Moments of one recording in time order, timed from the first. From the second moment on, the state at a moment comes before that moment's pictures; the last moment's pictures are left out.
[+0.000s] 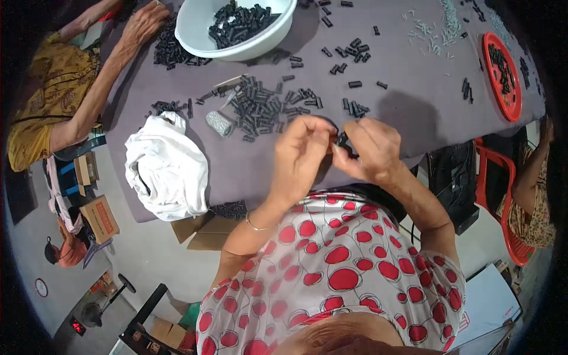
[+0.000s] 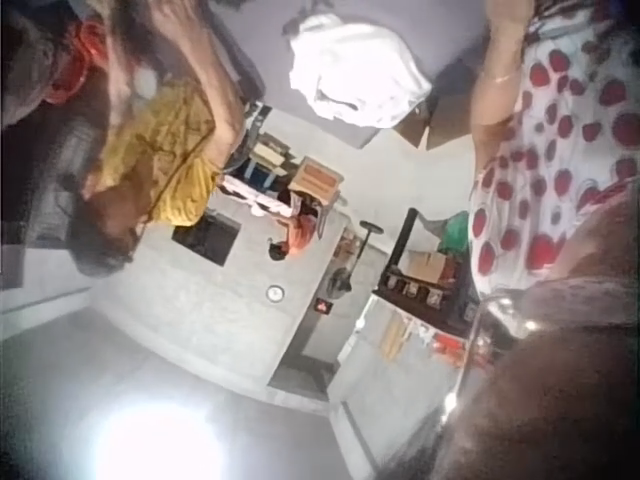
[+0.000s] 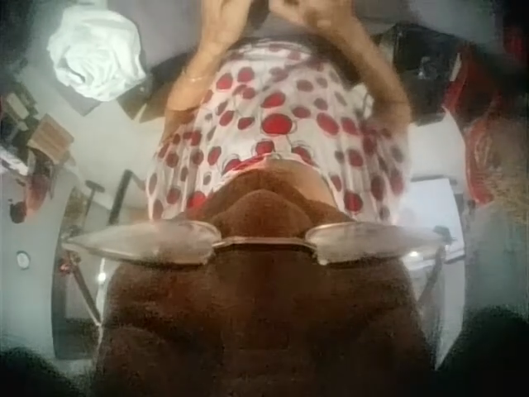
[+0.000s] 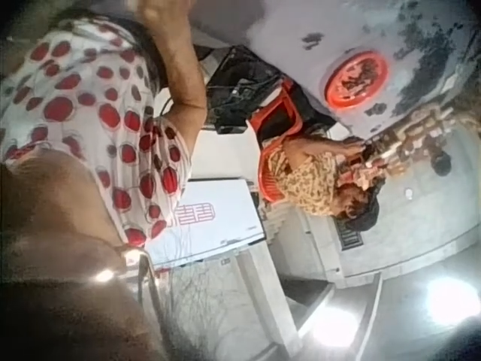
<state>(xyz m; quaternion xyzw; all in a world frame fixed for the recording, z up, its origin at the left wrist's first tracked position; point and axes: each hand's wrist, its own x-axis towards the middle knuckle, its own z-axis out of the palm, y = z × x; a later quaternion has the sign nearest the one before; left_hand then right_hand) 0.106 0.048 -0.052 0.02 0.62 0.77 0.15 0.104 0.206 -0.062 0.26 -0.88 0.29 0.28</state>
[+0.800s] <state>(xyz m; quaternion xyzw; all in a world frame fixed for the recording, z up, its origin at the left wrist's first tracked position) 0.105 0.041 -0.059 0.04 0.61 0.76 0.22 0.086 0.251 -0.063 0.19 -0.87 0.35 0.29</state>
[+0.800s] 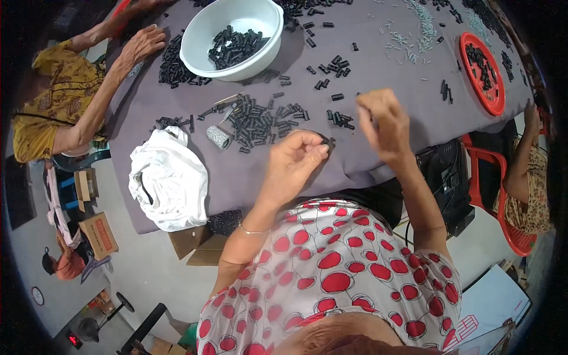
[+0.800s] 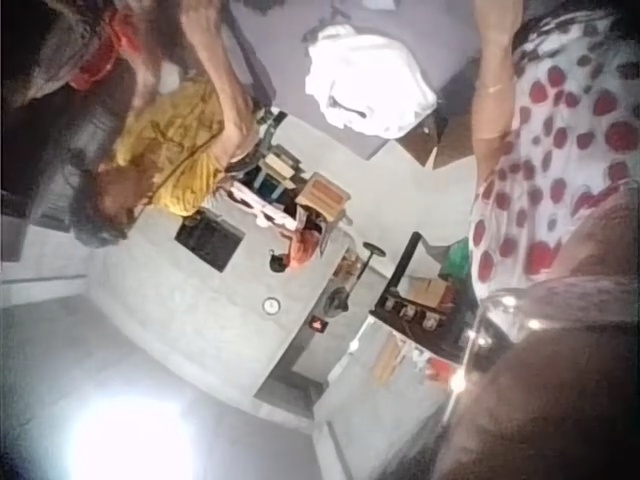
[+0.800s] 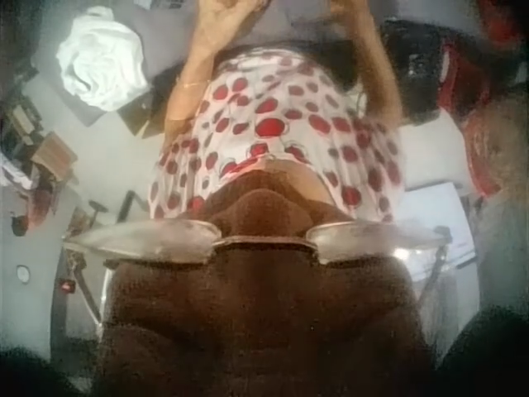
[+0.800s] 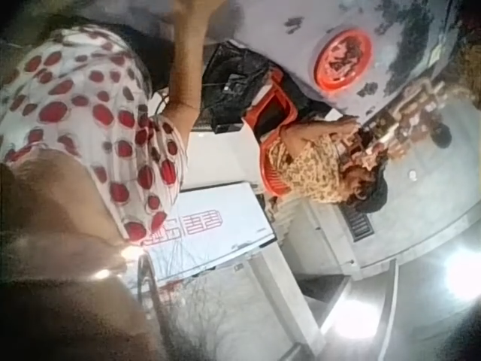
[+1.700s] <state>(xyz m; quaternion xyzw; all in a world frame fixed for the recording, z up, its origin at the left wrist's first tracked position) 0.048 0.028 -0.009 0.14 0.84 0.51 -0.14 0.082 0.241 -0.052 0.14 -0.86 0.43 0.22</state>
